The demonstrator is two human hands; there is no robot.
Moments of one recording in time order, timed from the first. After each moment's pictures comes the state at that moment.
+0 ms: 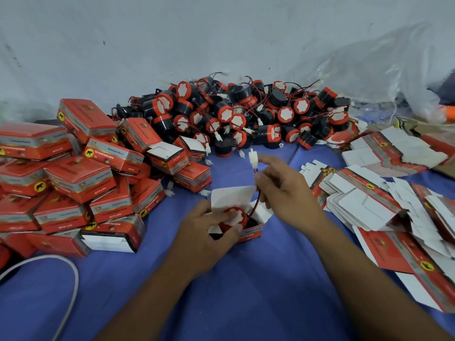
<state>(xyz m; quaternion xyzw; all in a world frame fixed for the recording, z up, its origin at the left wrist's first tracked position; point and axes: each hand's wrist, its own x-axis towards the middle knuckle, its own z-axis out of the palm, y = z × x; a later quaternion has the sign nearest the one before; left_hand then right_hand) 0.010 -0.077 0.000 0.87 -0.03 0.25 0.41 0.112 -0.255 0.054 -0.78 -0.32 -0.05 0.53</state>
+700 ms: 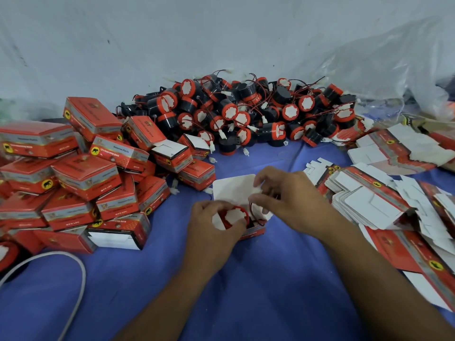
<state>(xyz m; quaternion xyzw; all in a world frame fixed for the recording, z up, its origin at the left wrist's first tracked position) 0.013 -0.096 -0.002 0.82 0.13 0.23 0.51 0.105 -0.263 0.062 -0.83 -0.39 -0.05 0.40</state>
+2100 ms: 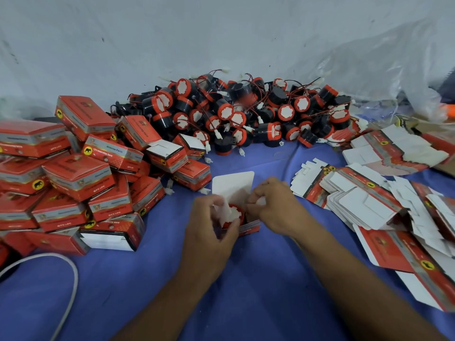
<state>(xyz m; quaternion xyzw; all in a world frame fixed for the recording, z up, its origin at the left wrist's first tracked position) 0.005 -0.103 -0.002 0.81 0.01 0.36 0.46 0.111 -0.245 0.037 -0.90 -0.27 0.00 0.35</state>
